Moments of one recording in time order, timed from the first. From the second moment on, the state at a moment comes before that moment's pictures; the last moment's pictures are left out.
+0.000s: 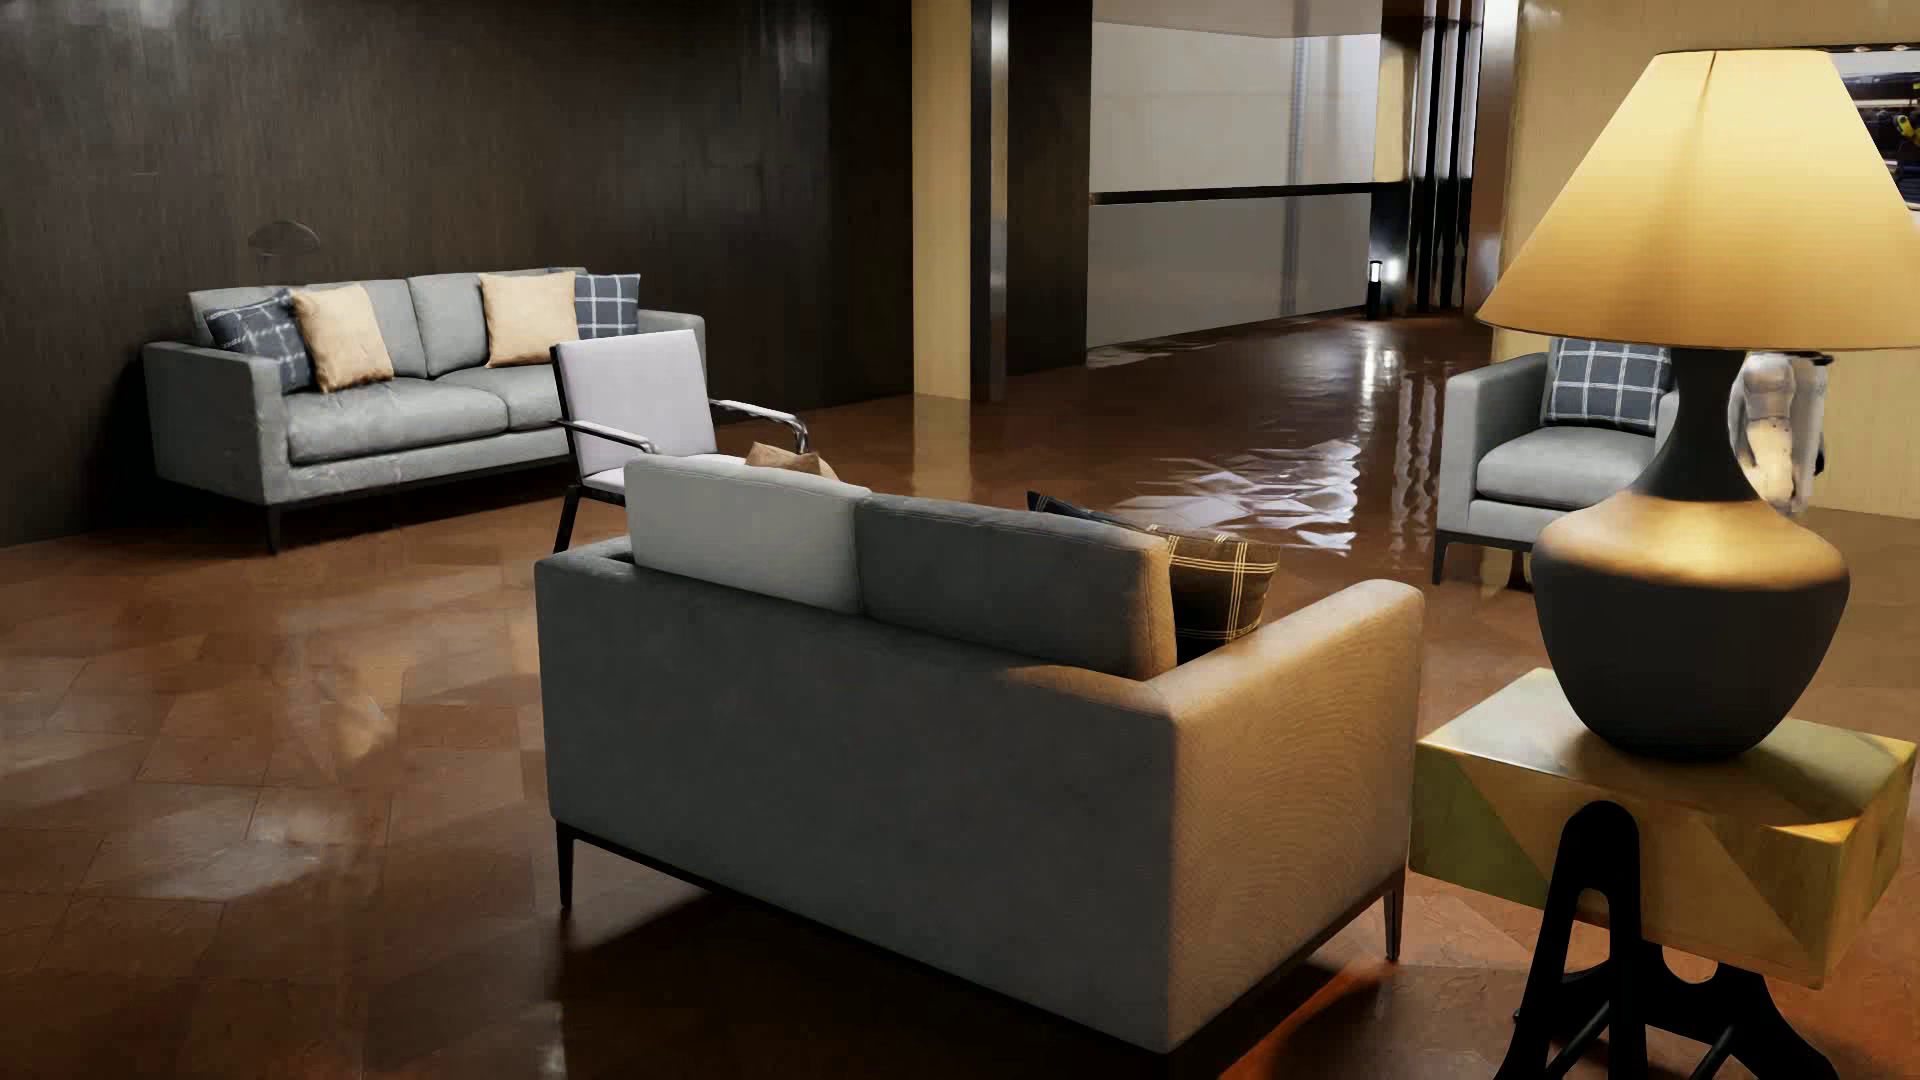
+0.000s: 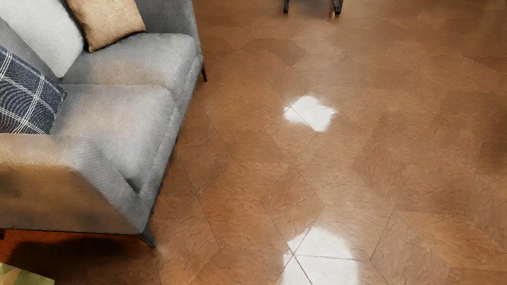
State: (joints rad) body -0.07 0.07 -0.04 -0.15 -0.01 -0.02 0.00 0.00 0.05 0.46 0.23 0.16 0.15 -0.17 -0.13 0.33 -0.32 0.00 0.00 -0.68 0.65 0.87 0.90 0.00 0.00 0.00 0.00 0.00 0.00
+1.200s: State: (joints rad) body -0.53 0.33 0.21 -0.13 -0.08 -0.14 0.00 0.00 0.12 0.64 0.69 0.32 0.14 0.23 -0.23 0.37 -0.32 0.00 0.00 -0.78 0.39 0.94 0.81 0.00 0.00 0.00 0.00 0.00 0.00
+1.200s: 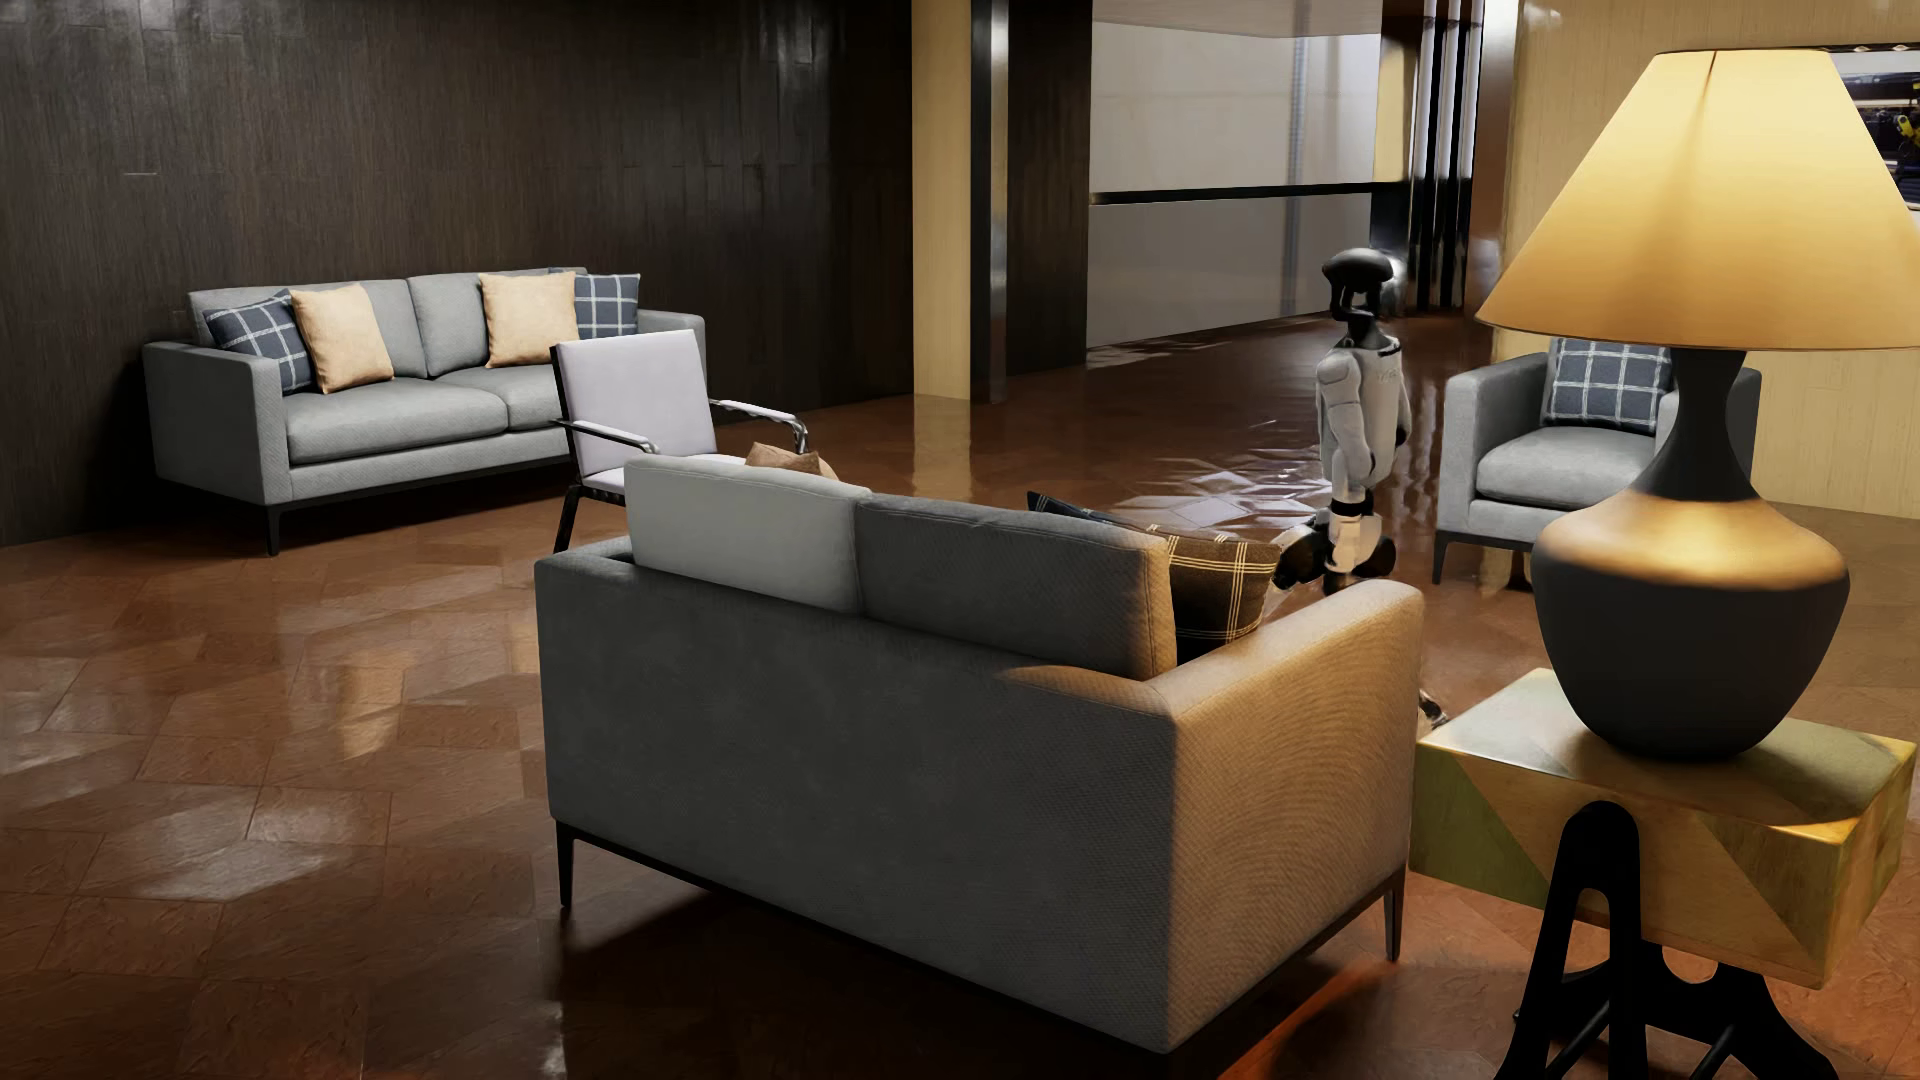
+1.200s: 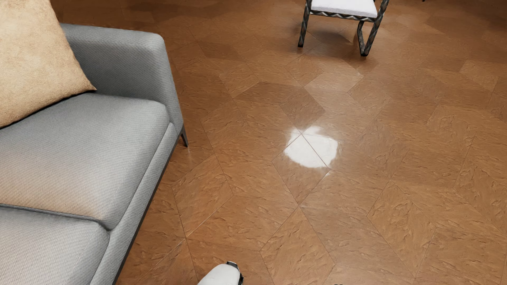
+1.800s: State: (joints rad) body 0.10 -0.32 -0.27 0.01 0.03 0.05 0.00 0.00 0.10 1.29 0.77 0.13 0.32 0.16 -0.14 0.37 -0.34 0.00 0.00 -0.56 0.50 0.80 1.02 0.00 0.00 0.00 0.00 0.00 0.00
